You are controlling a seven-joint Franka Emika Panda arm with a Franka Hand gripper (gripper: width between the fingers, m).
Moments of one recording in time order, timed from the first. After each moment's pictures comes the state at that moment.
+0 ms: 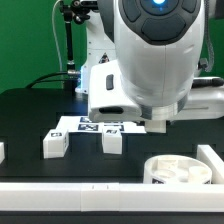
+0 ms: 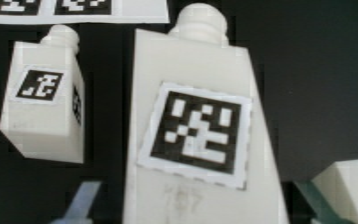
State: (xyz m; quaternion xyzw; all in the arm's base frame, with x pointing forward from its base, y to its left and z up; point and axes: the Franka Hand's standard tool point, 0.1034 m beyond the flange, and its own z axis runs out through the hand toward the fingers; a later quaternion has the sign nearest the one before) arm 0.555 0.050 0.073 -0.90 0.05 0.43 0.08
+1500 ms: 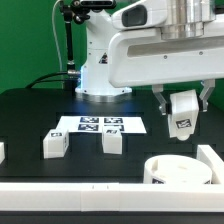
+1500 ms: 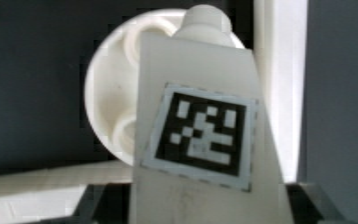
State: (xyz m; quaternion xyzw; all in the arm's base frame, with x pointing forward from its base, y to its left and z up) arm 0.628 0.074 0.117 -1.00 0.06 -0.04 0.06
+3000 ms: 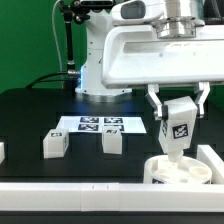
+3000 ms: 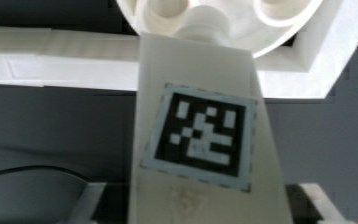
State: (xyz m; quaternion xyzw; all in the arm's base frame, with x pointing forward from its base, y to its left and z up) arm 0.655 0.058 0.118 -0.97 -0.04 -0.22 0.01
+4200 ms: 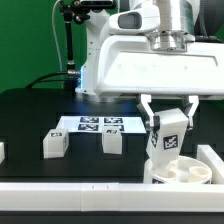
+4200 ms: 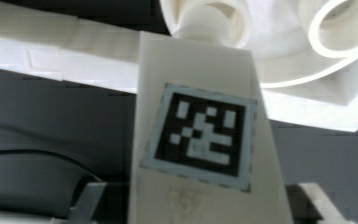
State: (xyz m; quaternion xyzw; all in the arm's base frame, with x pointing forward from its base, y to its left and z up) arm 0.651 0.047 0.102 -0.96 -0.09 -0.25 -0.01
